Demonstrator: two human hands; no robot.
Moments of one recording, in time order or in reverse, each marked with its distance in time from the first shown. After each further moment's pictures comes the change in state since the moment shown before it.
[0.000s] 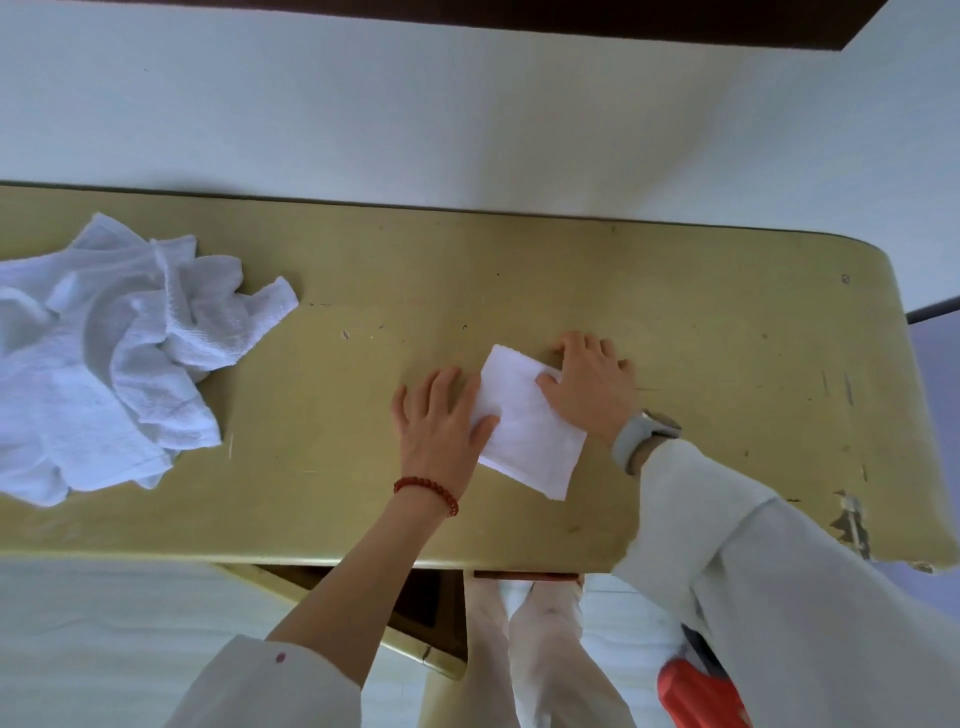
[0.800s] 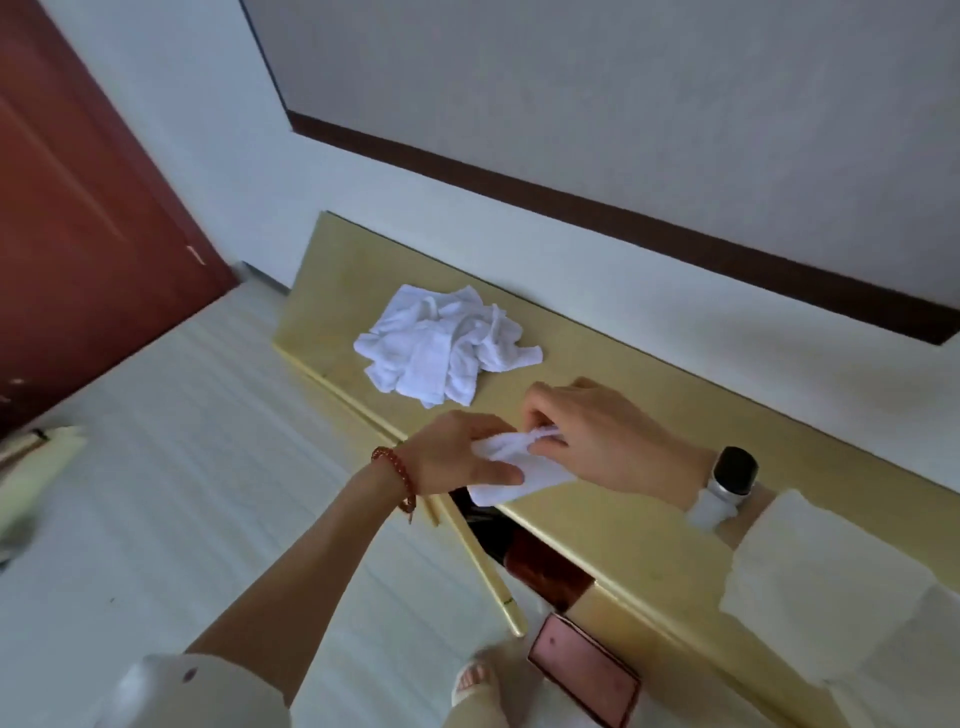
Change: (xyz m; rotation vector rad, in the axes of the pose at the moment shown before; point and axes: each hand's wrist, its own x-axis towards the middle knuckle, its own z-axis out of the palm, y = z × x) left_hand -0.181 0.009 -0.271 -0.694 -0.146 -0.333; right_hand -0.222 -0.109 -0.141 -0.014 0.083 -1.378
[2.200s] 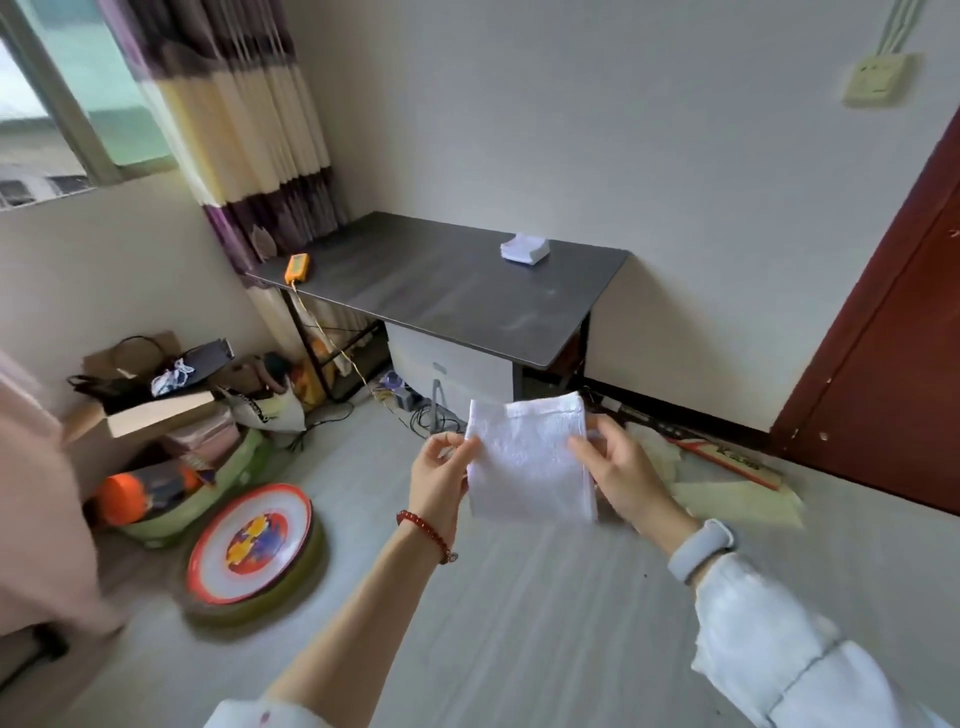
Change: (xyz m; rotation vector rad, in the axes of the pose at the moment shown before) left_hand -0.929 -0.652 -0.369 -1.106 2.130 -0.369; right_hand 0.492 -1.061 0.537 1.004 -0.730 -0.466
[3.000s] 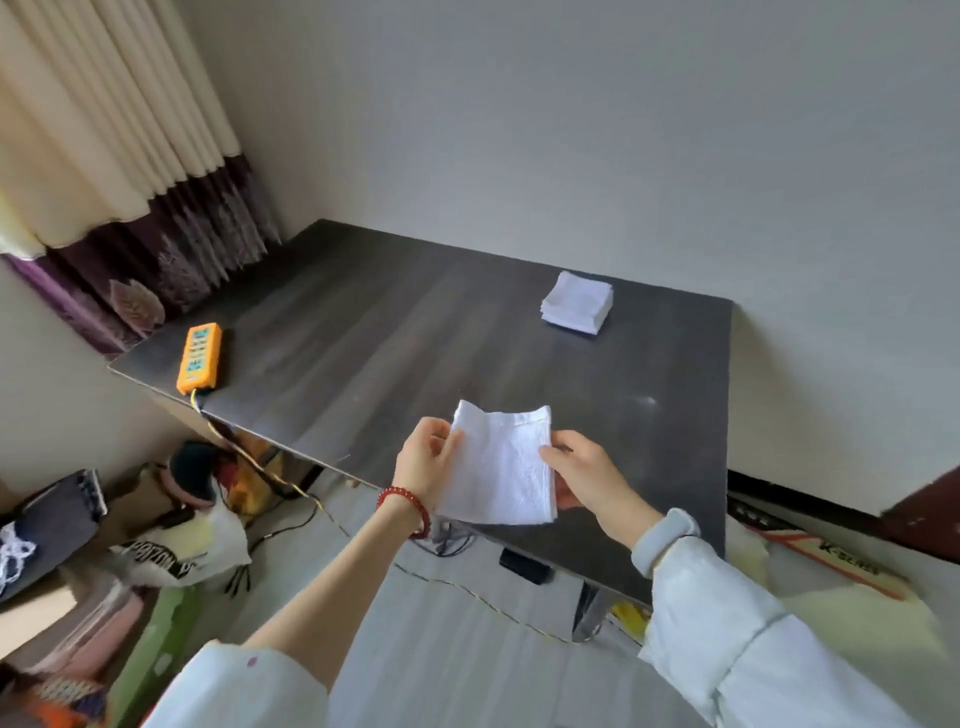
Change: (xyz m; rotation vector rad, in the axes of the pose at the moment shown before) left_hand 0.663 0.126 -0.057 0.676 -0.031 0.092; right_hand 0.618 0.043 0.175 -0.052 -0.019 0.380
